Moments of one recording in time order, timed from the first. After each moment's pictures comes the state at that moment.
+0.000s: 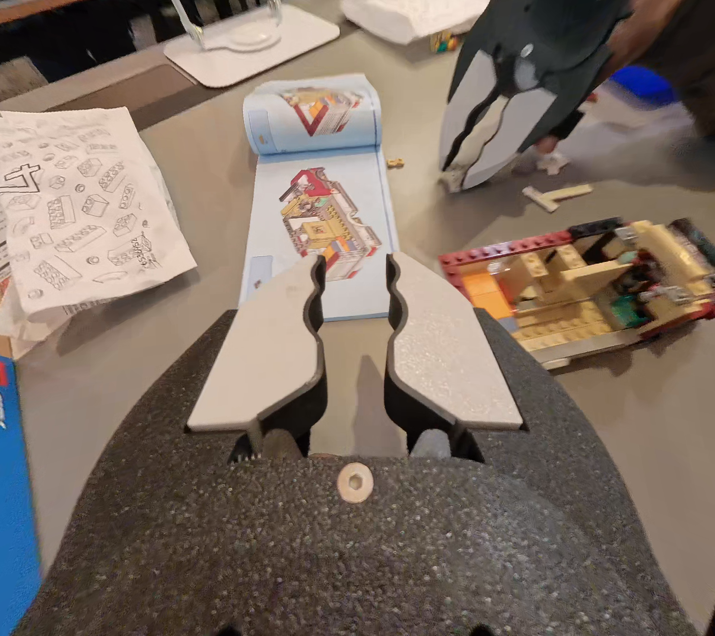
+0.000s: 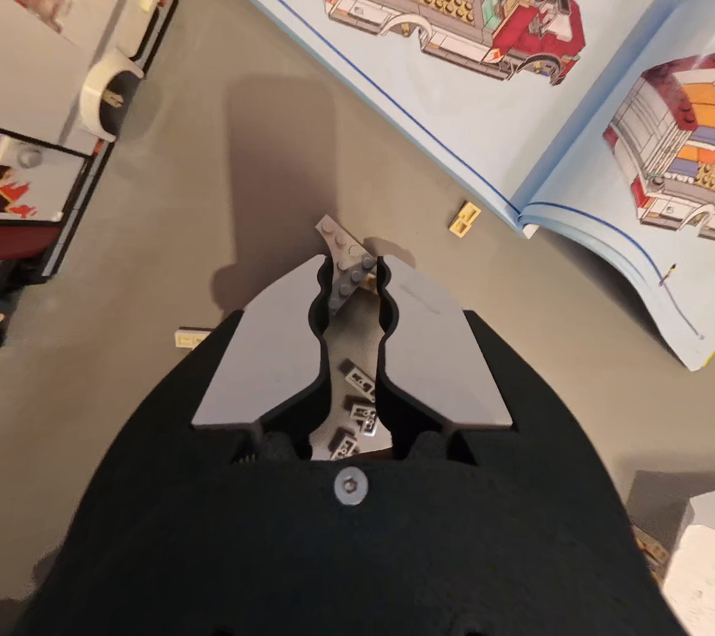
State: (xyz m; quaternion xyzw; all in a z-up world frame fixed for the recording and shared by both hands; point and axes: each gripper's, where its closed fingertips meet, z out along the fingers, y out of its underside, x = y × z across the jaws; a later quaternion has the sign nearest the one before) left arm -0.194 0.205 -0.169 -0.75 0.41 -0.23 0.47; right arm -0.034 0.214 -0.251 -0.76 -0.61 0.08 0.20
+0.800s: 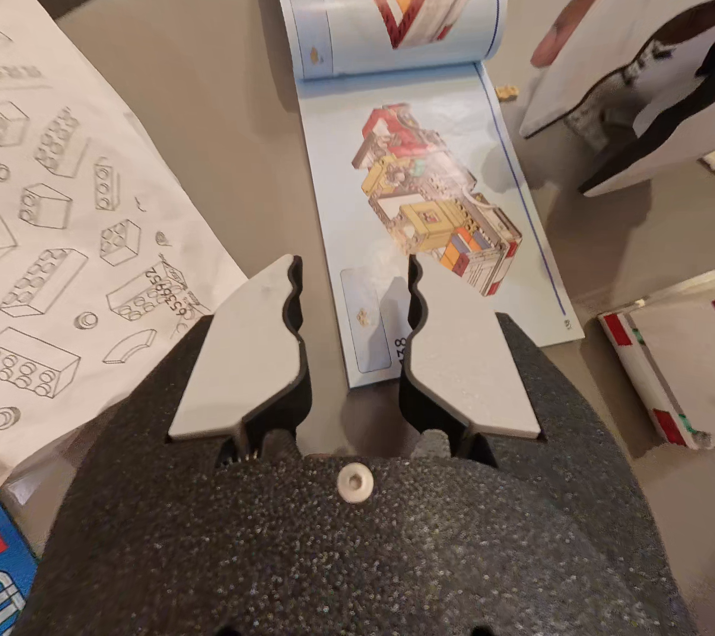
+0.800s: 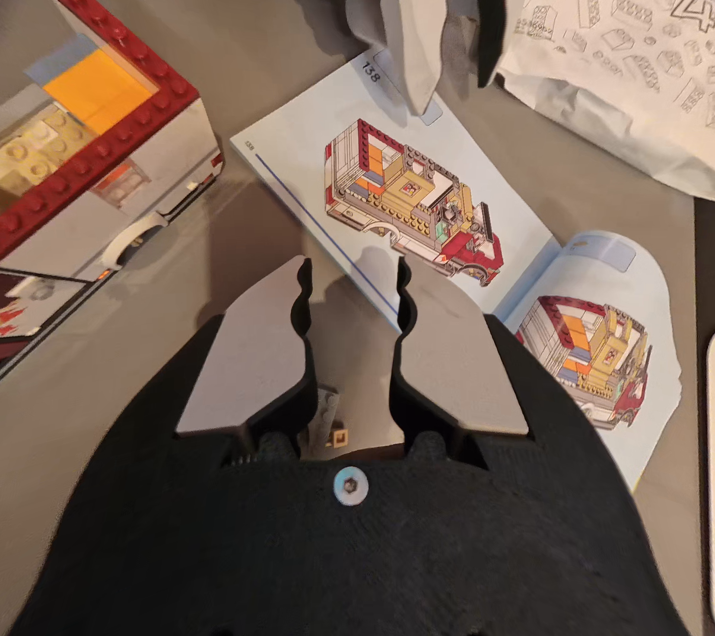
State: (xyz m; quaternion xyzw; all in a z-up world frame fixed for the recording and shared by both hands) left arm -0.192 0.303 -0.233 -0.79 0.46 -0.24 0.33; right arm -0.106 0.237 -0.225 -0.66 -0.67 0.14 0.33
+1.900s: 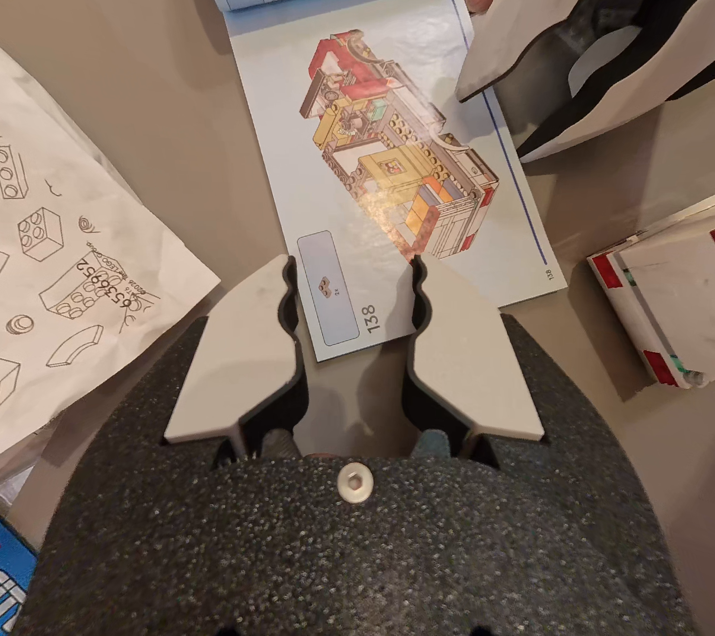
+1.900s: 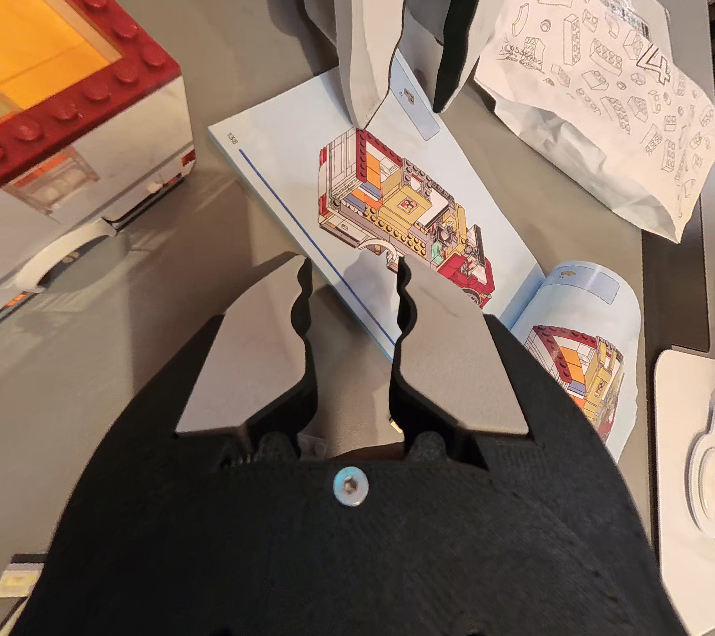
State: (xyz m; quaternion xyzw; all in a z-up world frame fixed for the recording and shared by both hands) left arm -0.196 0.280 -0.249 -0.78 0.52 -0.21 0.27; right arm -0.119 0.245 -0.241 -0.62 -0.68 0.09 0.38
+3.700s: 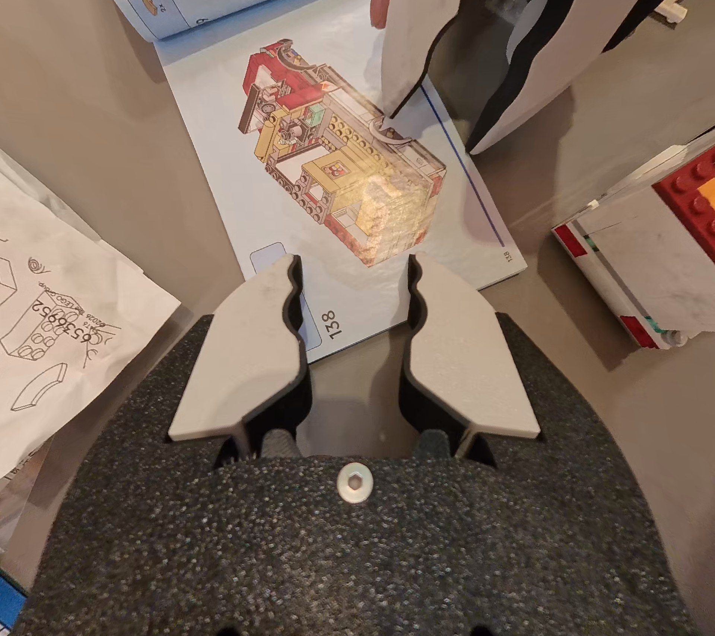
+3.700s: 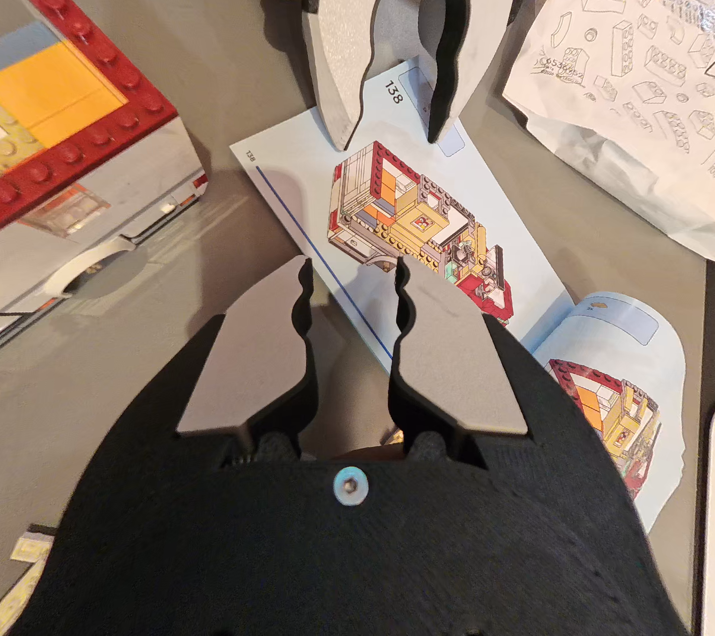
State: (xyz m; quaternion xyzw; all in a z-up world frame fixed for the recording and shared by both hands) left arm -0.189 0.261 -0.249 -0.74 0.57 -0.22 0.28; right arm -0.130 0.243 -0.241 -0.62 -0.70 0.14 0.33
